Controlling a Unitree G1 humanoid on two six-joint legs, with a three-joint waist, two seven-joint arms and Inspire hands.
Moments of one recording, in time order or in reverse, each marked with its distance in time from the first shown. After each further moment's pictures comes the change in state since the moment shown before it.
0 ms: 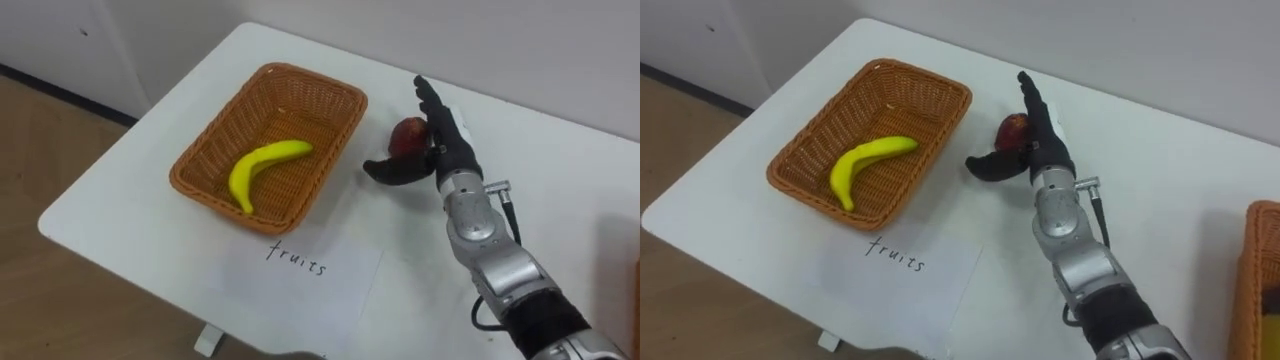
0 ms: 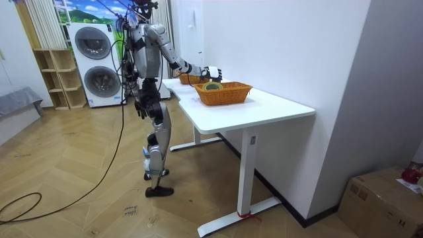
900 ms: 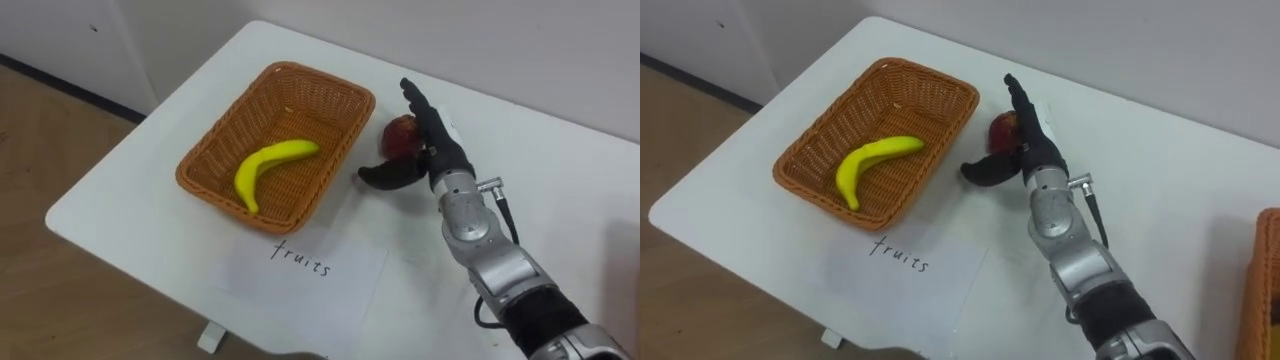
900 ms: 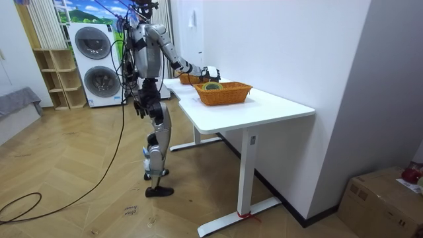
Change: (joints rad) left arm 0.005 0.019 0.000 -0.014 0.000 0.005 0.019; right arm -0.018 -0.009 0.040 0.018 -0.032 0.002 0.007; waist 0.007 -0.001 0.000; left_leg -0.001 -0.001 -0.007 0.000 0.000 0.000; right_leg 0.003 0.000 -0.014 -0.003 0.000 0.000
